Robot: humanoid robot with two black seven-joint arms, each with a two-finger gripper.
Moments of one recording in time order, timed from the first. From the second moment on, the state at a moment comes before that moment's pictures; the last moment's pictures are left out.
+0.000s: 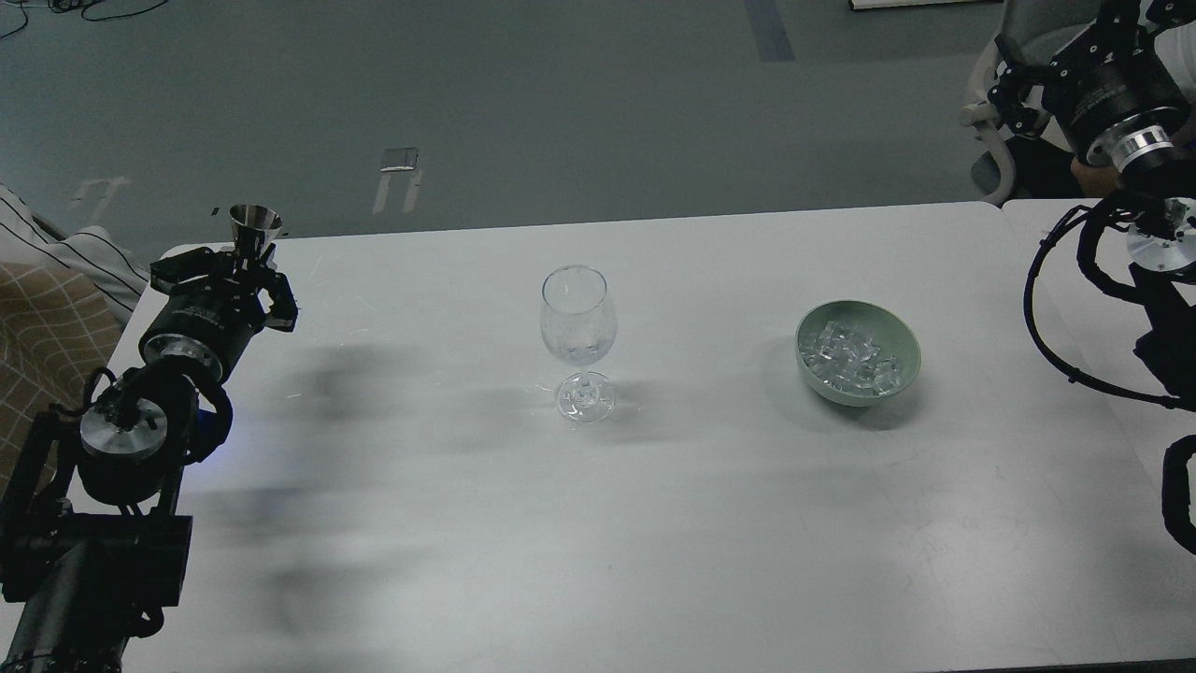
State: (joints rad) left arm -0.38 0.19 -1.69 -0.93 0.13 -0.08 0.22; right arm 0.88 -0.35 1.20 0.48 -0.39 0.40 0.20
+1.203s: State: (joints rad) left arm -0.51 0.15 -1.64 -0.61 -0.05 -0.20 0.08; right arm 0.86 -0.35 1.19 0.49 -0.39 0.40 0.20
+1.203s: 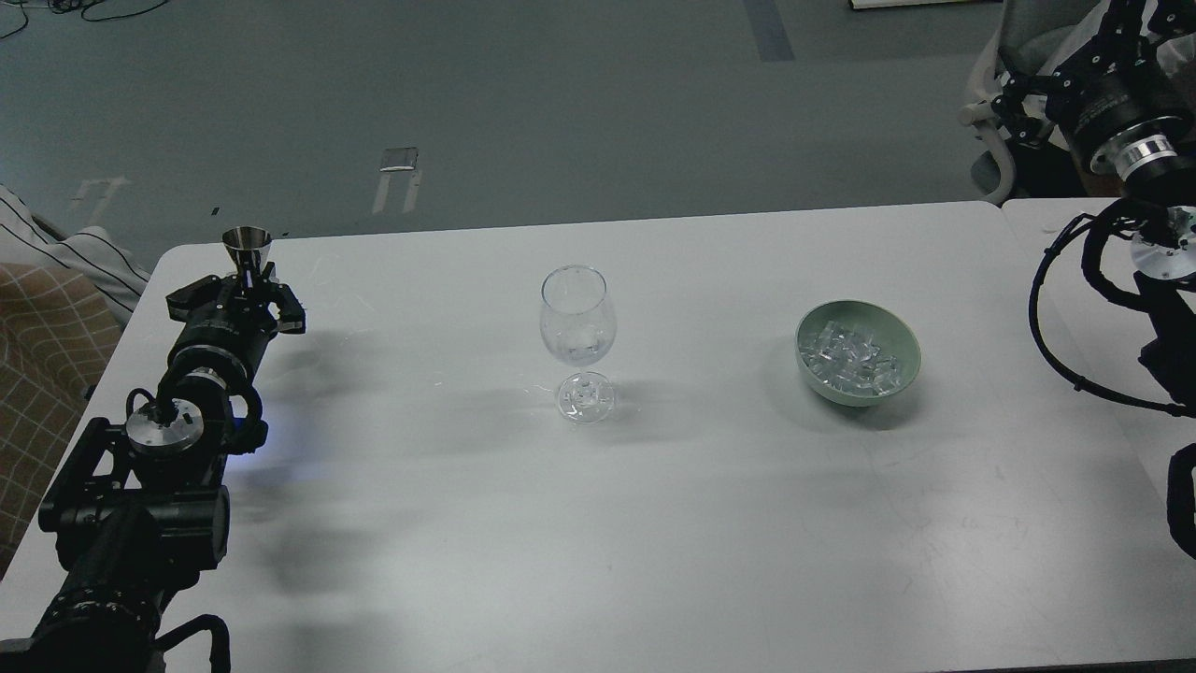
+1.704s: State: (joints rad) left arm -0.50 0.11 -1.65 -0.57 -0.11 -0.25 0.05; right arm 0.87 -0.35 1.17 0.49 -0.39 0.39 0.20
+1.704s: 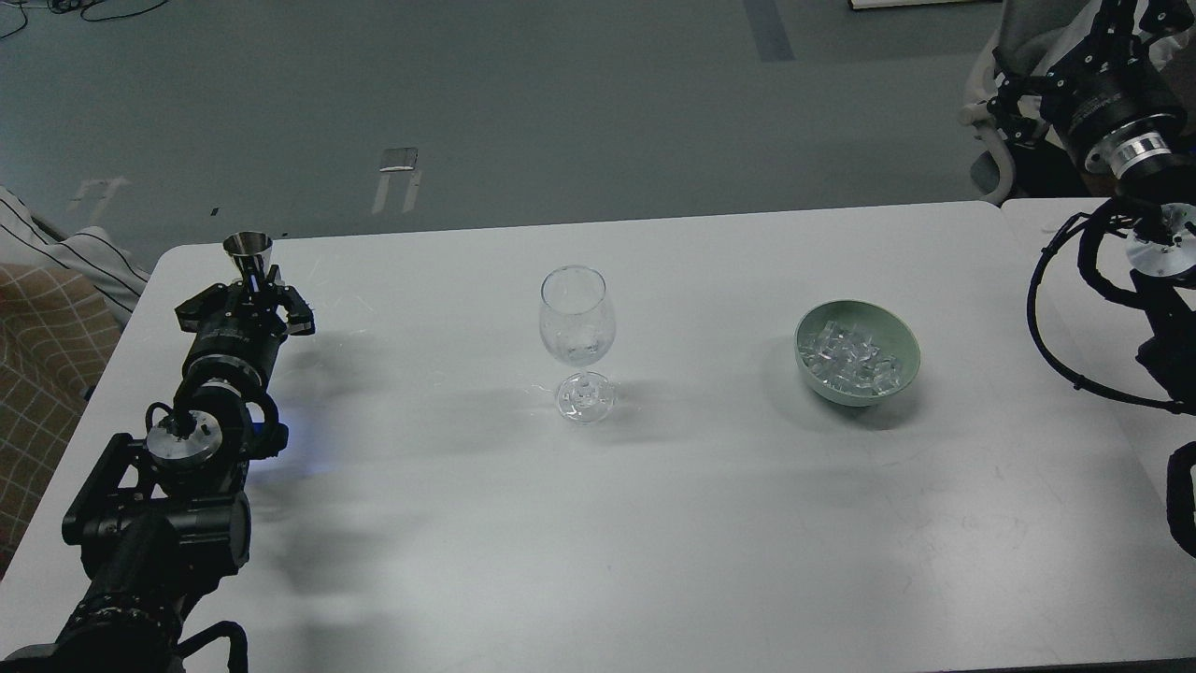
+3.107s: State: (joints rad) left arm -0.51 0.12 -1.64 -0.54 -0.11 -0.25 0.07; right arm 0.87 -0.35 1.17 0.49 -0.39 0.39 0.20
